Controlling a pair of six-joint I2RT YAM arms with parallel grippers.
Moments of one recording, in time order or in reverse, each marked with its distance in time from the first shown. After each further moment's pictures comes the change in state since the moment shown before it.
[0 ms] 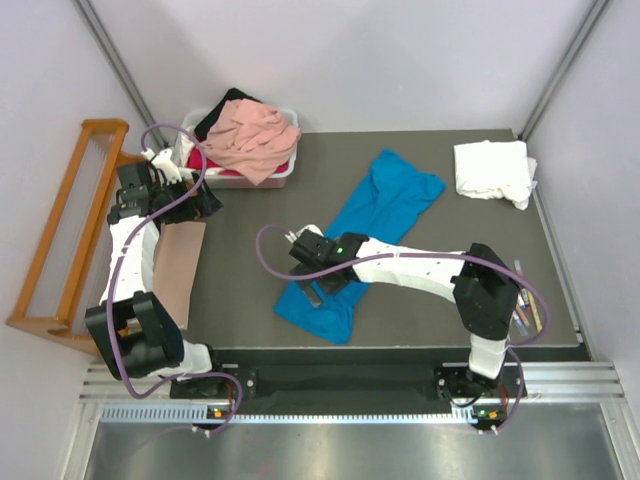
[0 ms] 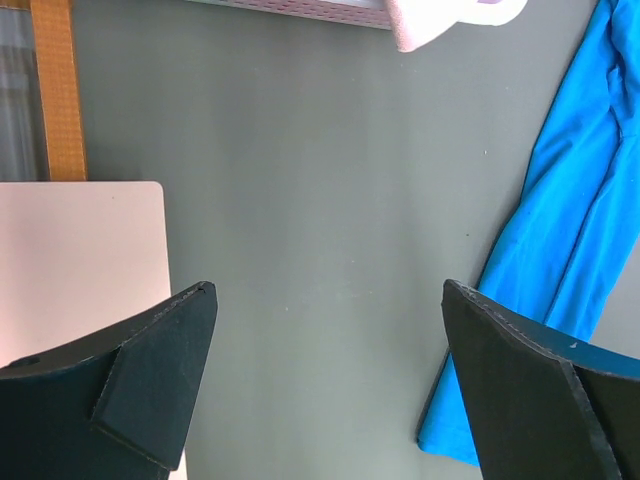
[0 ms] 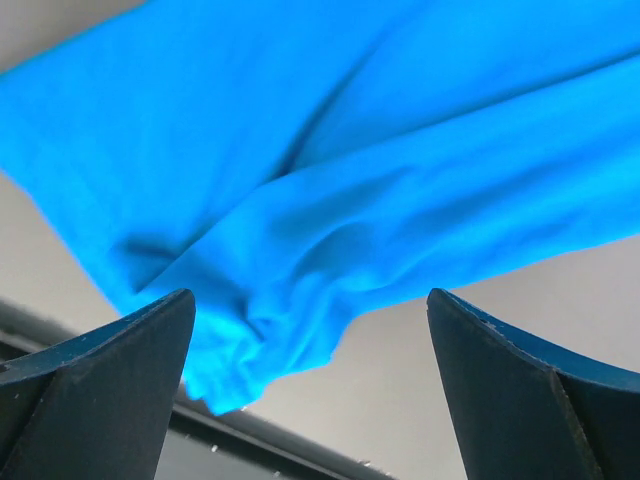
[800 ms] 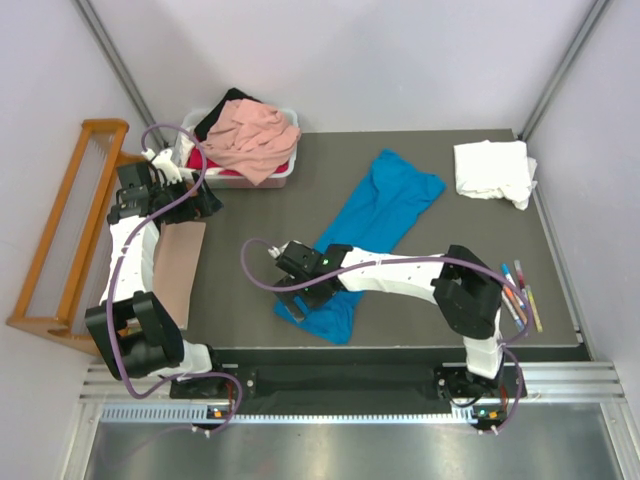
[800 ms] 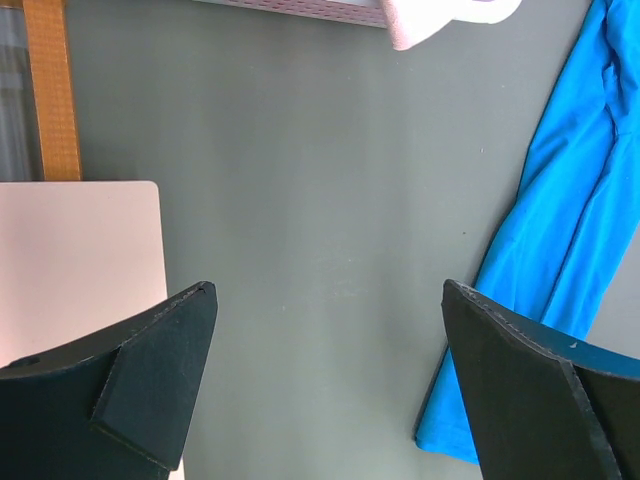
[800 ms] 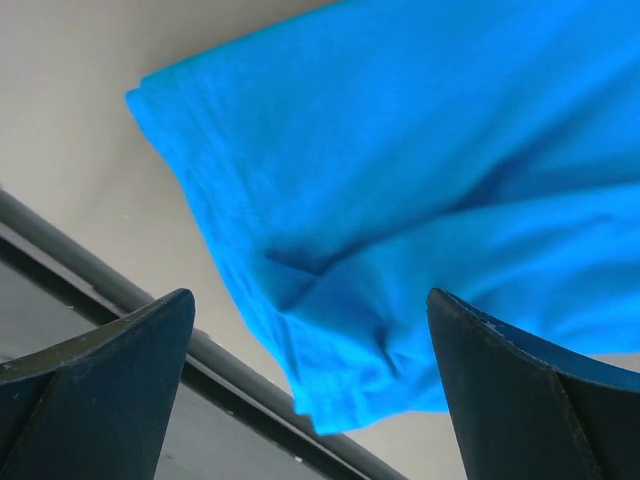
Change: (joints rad) left arm 0.000 0.000 0.000 -0.003 0.009 0.000; right arm 0.034 0.063 0.022 0.089 -0.148 0.037
